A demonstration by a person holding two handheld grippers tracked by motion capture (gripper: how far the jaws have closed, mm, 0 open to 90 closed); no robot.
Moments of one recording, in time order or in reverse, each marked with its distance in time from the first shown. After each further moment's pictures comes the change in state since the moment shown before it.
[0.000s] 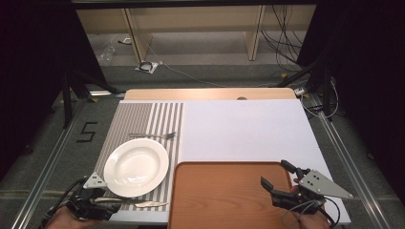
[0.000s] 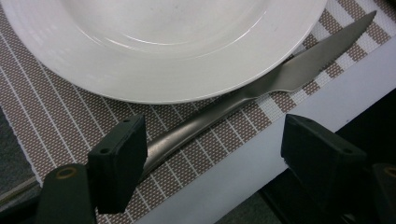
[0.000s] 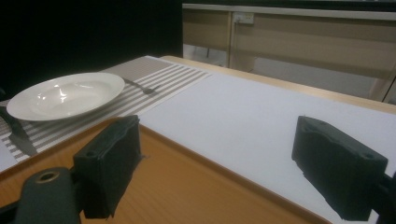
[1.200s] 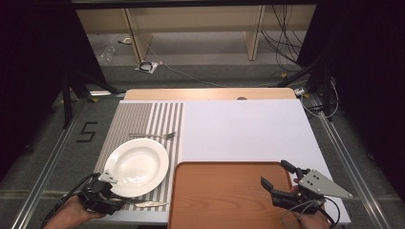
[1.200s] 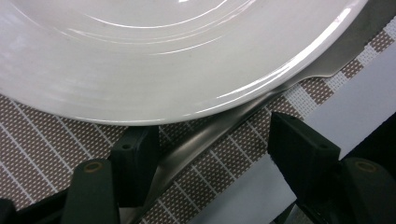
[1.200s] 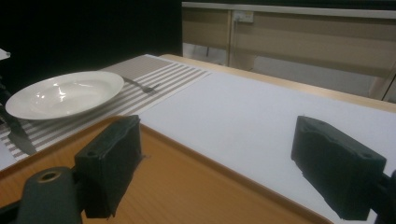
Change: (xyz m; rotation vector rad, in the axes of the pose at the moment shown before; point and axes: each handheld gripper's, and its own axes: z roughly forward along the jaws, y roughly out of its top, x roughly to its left) left arm 0.014 0.012 0.033 0.142 -0.058 0.082; right arm 0.000 0.000 0.000 0.005 0.000 0.002
